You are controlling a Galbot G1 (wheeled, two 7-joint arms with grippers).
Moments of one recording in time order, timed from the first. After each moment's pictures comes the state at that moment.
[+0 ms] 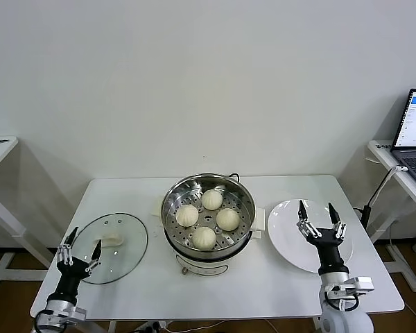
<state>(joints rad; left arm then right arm) 1.50 -1.41 -0.87 -1.76 0.87 -0.37 -0.05 -1.45 1.28 0.60 1.89 0.50 0.31 0.01</state>
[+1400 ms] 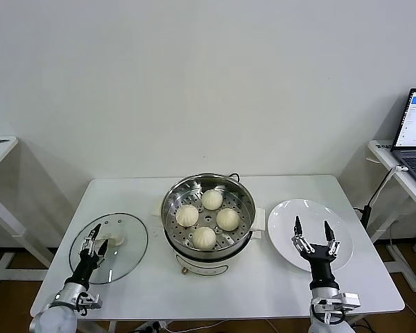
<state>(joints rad) 1.25 -1.39 -0.85 -1.41 1.44 -0.41 -0.24 -1.48 1.35 0.58 1.81 0.42 0.37 0.03</state>
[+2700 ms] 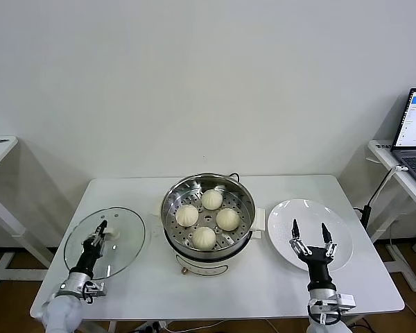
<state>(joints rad) 1.19 -1.40 -0.85 -1.39 1.46 -0.38 -0.27 -1.46 1.36 0.58 1.76 0.40 0.40 0.02</state>
